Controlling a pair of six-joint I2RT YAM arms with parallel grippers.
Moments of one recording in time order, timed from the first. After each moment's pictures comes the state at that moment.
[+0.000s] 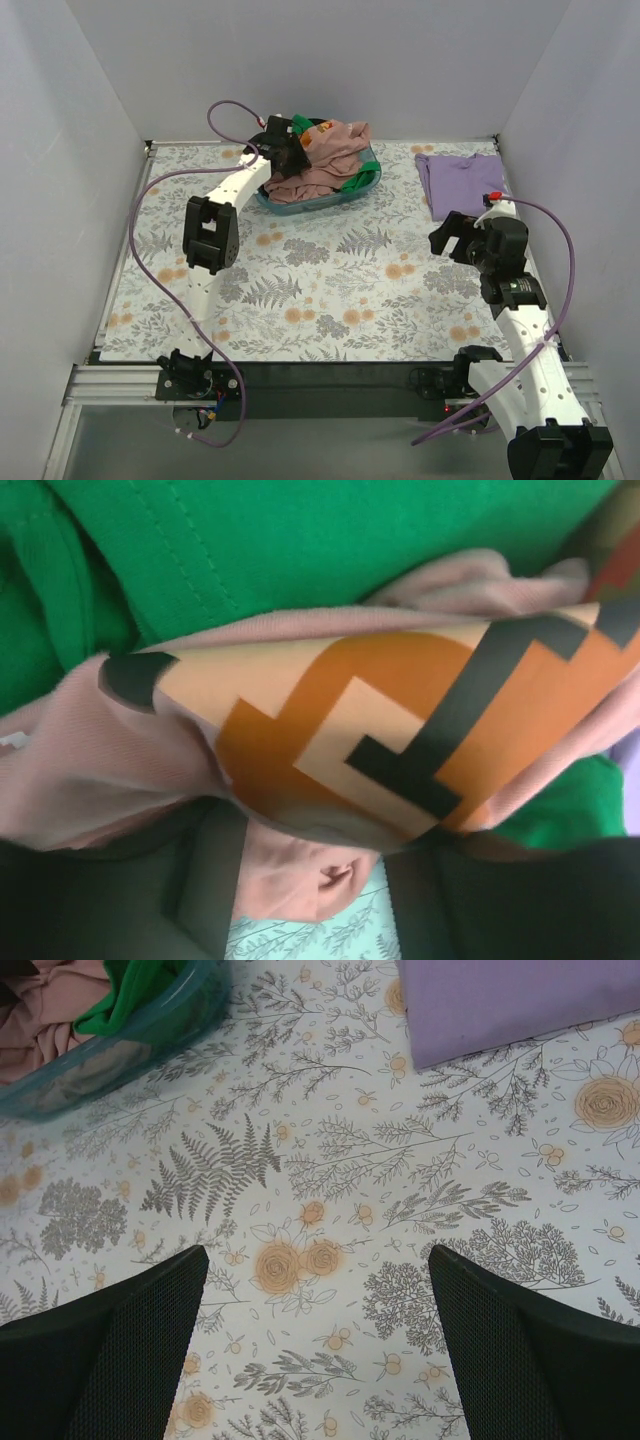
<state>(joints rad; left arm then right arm) -0.35 2.39 2.14 -0.47 0.03 -0.70 0.05 0.76 0.67 -0.38 -0.13 0.31</state>
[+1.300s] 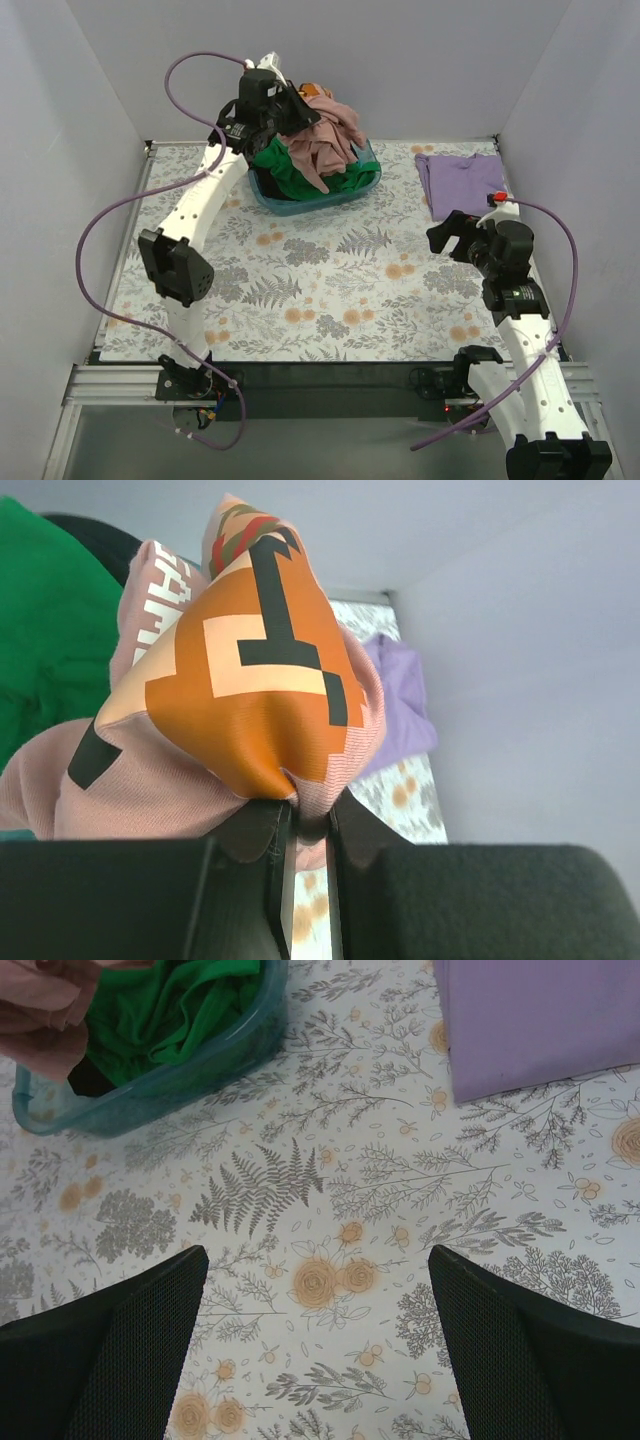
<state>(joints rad) -0.42 2.00 2.17 -0.49 0.14 -0.69 0.05 0.71 0.66 -0.32 -0.19 0.34</state>
